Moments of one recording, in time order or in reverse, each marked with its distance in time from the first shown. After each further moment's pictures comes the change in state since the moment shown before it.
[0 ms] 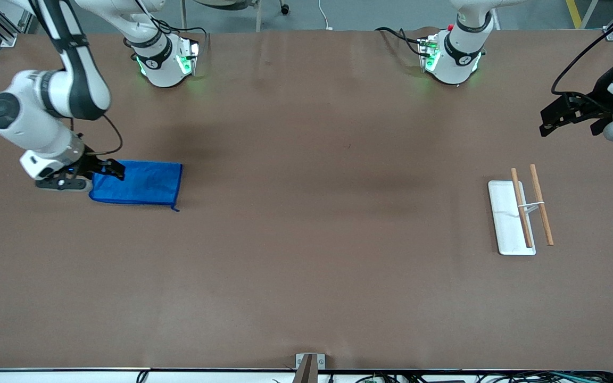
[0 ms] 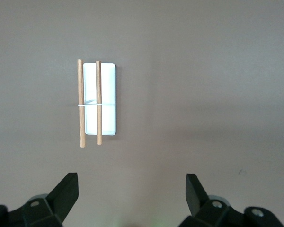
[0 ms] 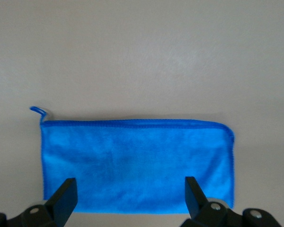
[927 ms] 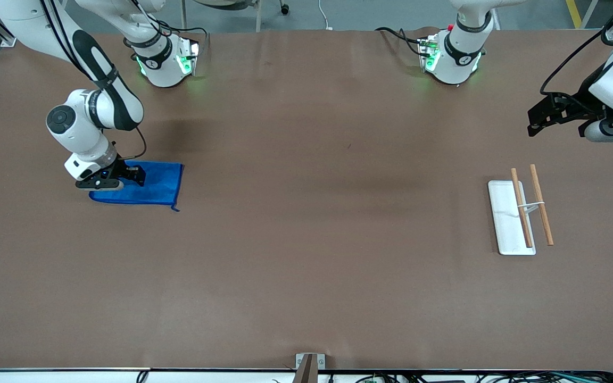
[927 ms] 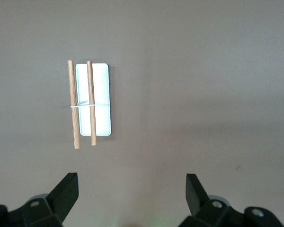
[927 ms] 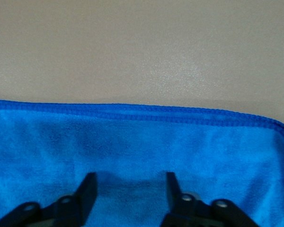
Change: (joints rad) left arm -0.004 0.006 -0.024 0.000 0.000 0.000 0.000; right arm -0.025 0.210 -0.005 -0.125 -0.001 0.386 -0.075
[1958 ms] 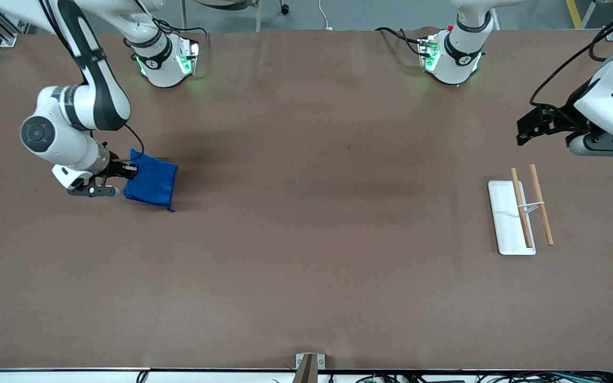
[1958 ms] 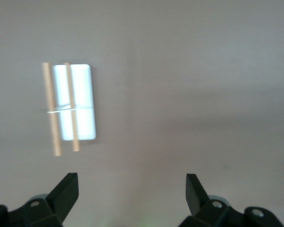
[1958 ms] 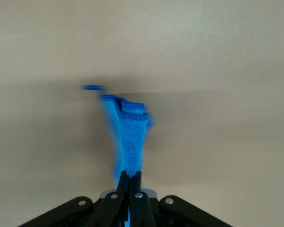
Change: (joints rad) left arm -0.016 0.057 -0.003 -0.002 -0.101 0.038 0.000; right arm 0.054 -0.174 0.127 0.388 0.001 -0.822 0.233
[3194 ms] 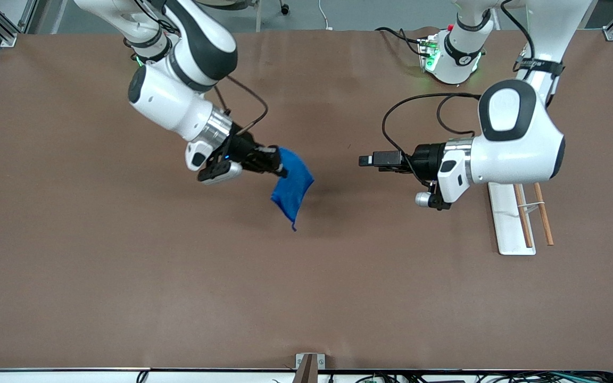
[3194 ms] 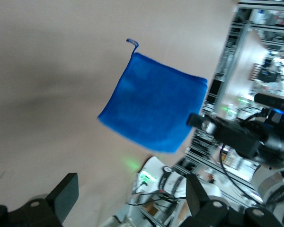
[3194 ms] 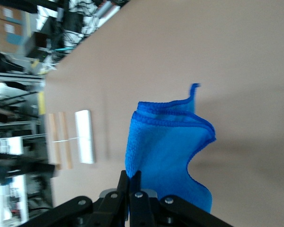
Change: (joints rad) left arm -0.173 0.241 -0.006 -0.308 -0.988 0.367 0.213; right arm 0.020 0.158 0.637 0.262 0.842 0.584 0.094
